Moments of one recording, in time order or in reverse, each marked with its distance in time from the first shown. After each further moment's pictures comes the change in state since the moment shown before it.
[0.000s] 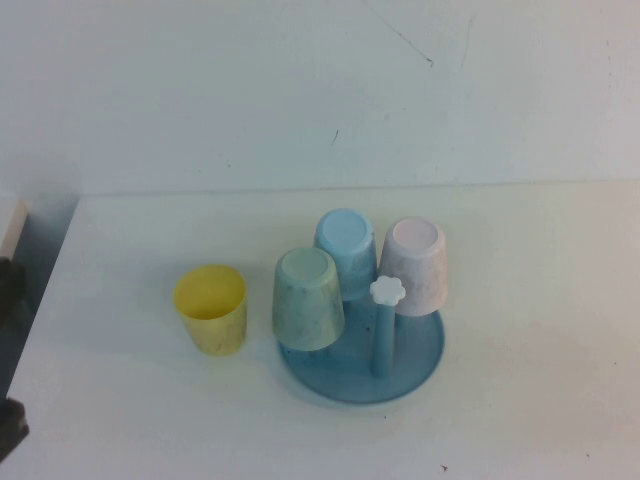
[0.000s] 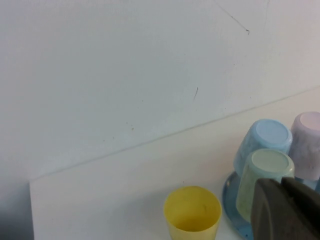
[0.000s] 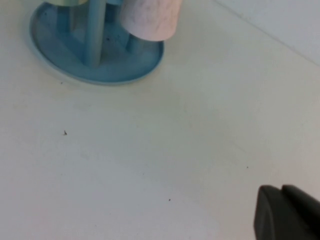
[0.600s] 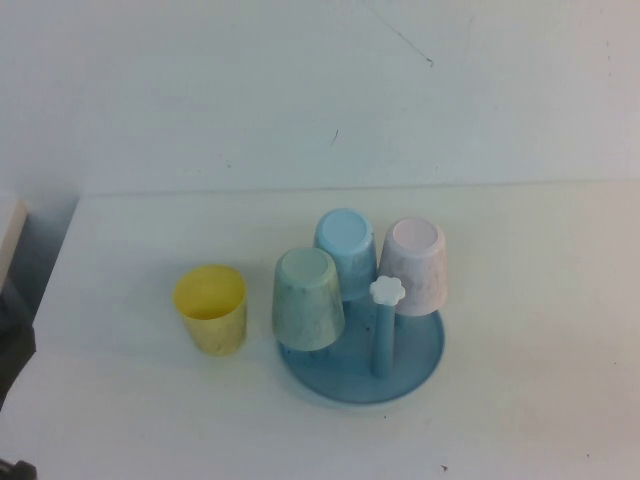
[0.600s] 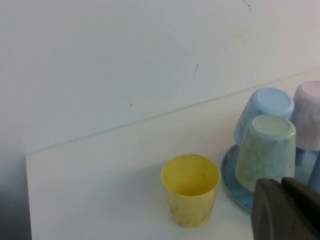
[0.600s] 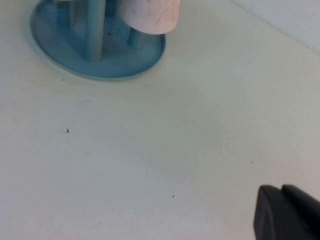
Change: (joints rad) right arm 0.000 0.000 0.010 0.000 0.001 0.023; left arm 0.000 -0.106 0.154 -0.004 -0.032 0.004
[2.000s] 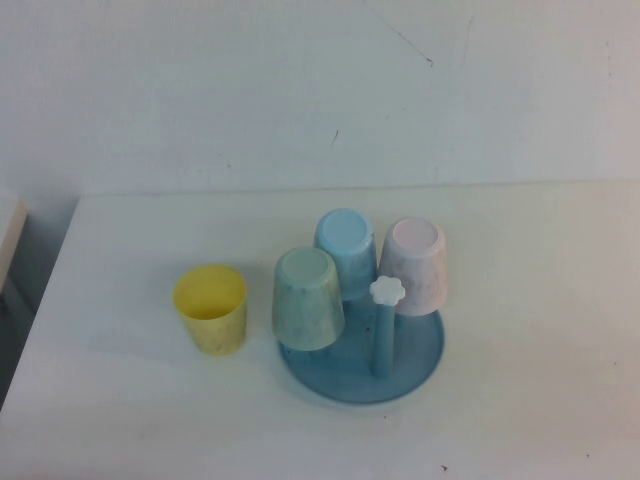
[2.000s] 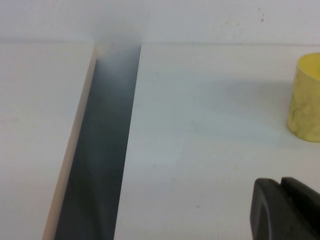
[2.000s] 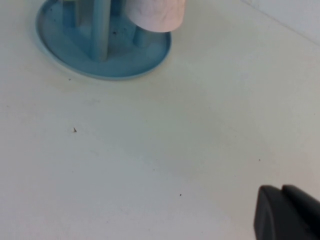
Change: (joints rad) right arm 0.000 0.000 0.003 0.018 0.007 0.005; left arm 0.323 -0.445 0.533 0.114 -0.053 -0.212
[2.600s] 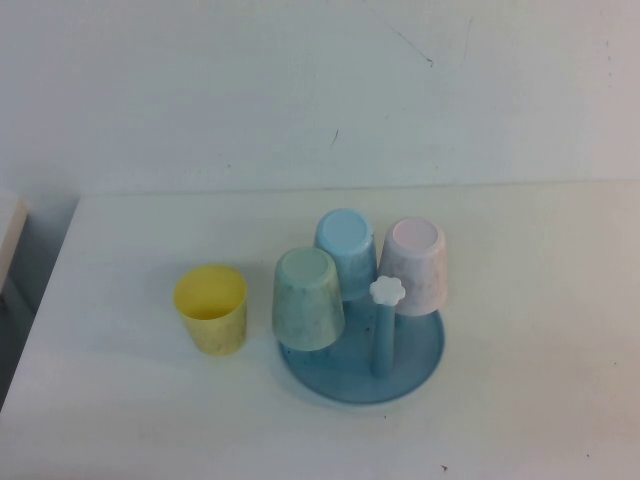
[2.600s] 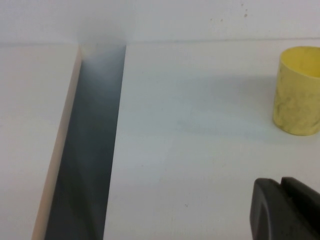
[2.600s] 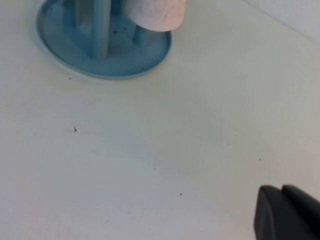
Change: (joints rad) right arm 0.000 0.000 0.000 0.002 0.002 0.000; left arm -0.041 0.000 -0.001 0.000 0.006 0.019
